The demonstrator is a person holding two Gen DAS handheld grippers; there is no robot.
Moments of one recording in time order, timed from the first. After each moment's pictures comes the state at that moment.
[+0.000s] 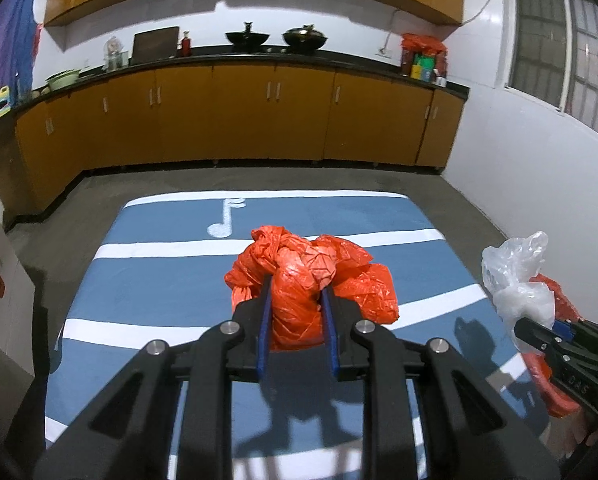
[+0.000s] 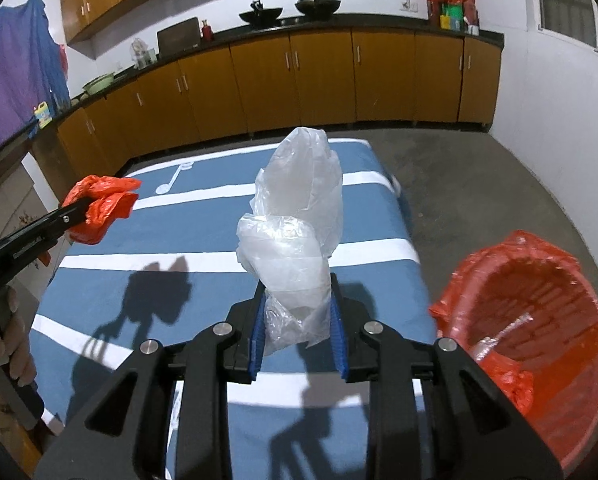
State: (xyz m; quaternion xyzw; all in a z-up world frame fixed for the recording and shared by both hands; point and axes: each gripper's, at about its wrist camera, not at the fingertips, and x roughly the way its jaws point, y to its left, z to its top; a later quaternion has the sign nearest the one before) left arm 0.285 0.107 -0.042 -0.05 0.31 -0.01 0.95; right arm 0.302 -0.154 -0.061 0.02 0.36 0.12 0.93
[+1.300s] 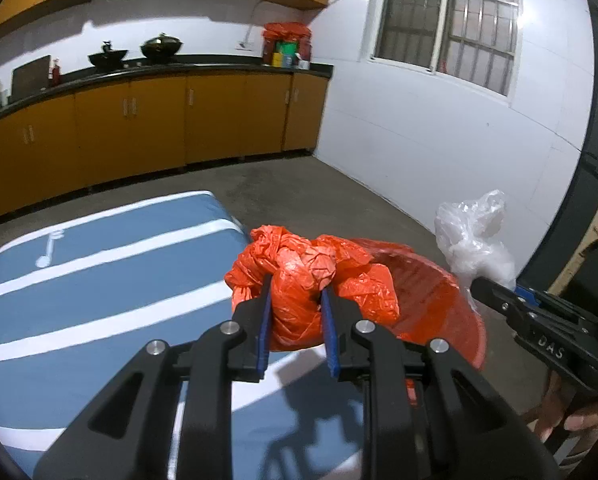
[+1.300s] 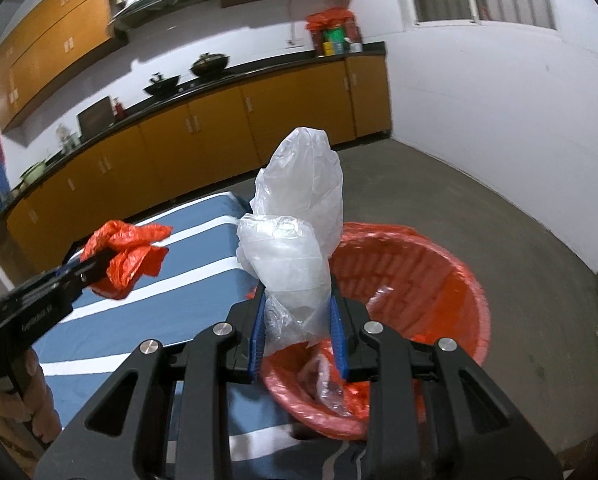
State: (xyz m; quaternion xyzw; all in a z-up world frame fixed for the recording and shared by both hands) left arm 0.246 -0.095 -0.017 -0.01 0.30 -0.23 0.92; right arm 0.204 -0.327 -0.034 0.12 0.29 -0.03 0.95
